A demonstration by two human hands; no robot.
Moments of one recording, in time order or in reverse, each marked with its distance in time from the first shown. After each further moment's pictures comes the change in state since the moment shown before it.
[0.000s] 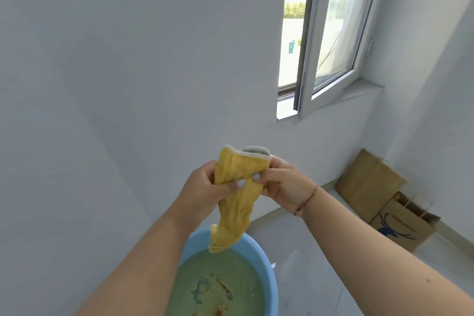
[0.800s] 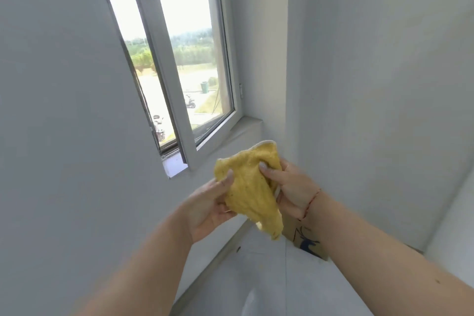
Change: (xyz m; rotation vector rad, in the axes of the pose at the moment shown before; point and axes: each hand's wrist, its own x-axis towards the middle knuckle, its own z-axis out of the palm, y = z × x) left_hand 0.117 0.086 0.257 -0.234 -0.486 -0.318; right_hand -0.159 -0.131 -0.194 0.078 0.544 -0.284
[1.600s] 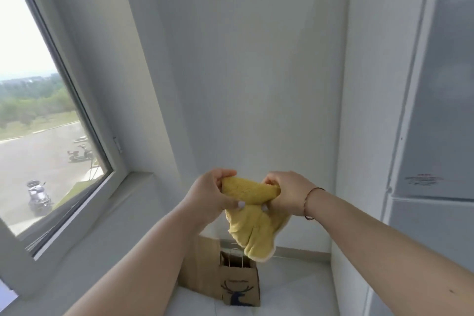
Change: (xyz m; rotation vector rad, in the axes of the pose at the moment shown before) left_hand 0.226 0.045 0.257 0.653 -0.270 0.294; right_hand -0.054 -0.168 -0.253 -1.412 0.564 0.171
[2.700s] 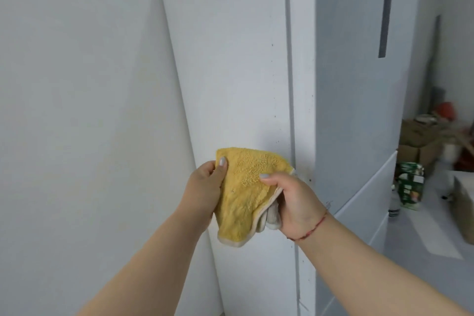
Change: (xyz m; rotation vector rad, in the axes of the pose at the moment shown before) left_hand 0.233 0.108 0.133 -0.390 -0.698 0.353; right_hand 0.030 0.036 -0.082 1.442 1.046 0.176
